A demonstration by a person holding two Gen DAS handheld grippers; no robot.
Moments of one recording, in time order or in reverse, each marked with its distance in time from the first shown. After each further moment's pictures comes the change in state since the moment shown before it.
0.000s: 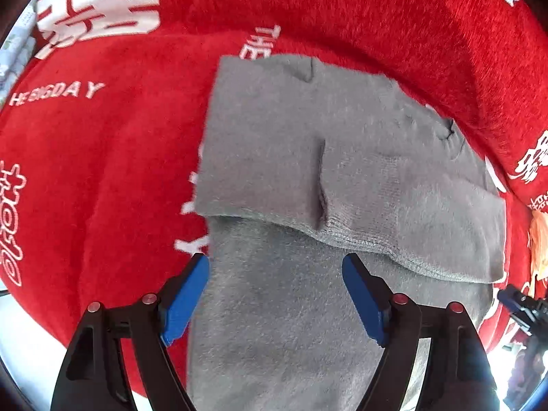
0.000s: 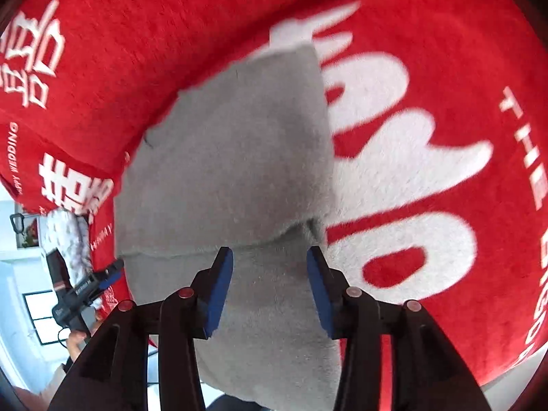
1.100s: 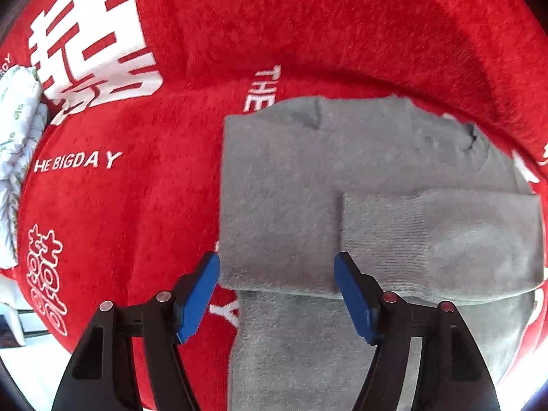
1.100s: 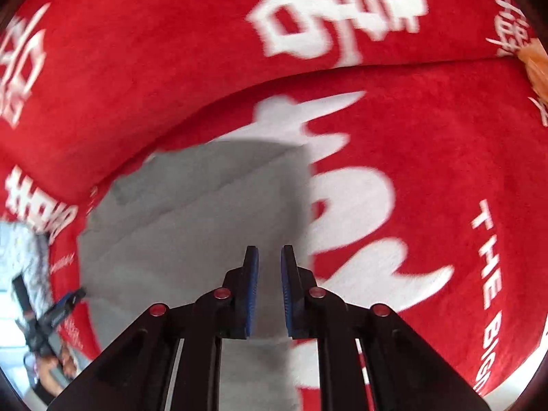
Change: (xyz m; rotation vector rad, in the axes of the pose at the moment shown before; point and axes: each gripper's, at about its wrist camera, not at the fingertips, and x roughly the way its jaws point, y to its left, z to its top) left arm 0.002 -0.025 0.028 0.146 -0.108 0.180; right arm 0.020 0.061 0.045 -0.162 -0.050 -0.188
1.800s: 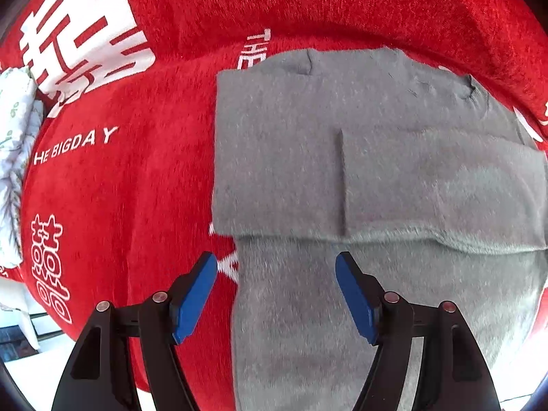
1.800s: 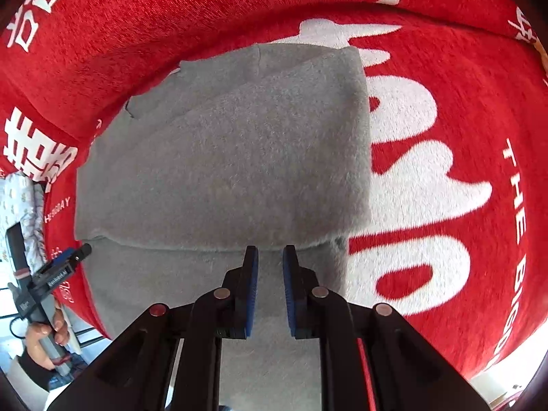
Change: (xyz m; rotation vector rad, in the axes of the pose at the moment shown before) left arm 0.006 -0.006 -0.035 0.055 0.096 0.036; right arm 0.016 0.028 -0.058 -0.018 0.149 -0.022
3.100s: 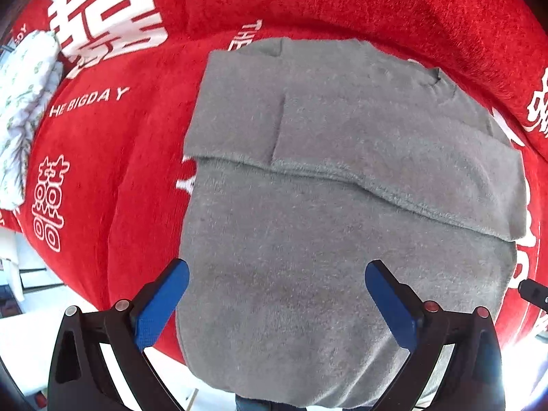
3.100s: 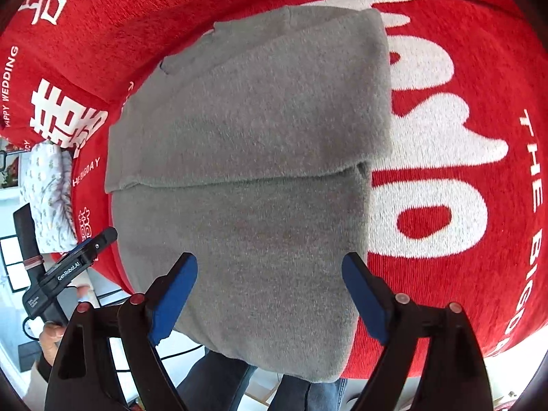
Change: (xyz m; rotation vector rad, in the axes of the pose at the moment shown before) left arm -0.048 -0.045 -0.044 -0.126 0.053 -0.016; right arm -0.005 -0.001 -0.028 -0.057 0.139 0.123
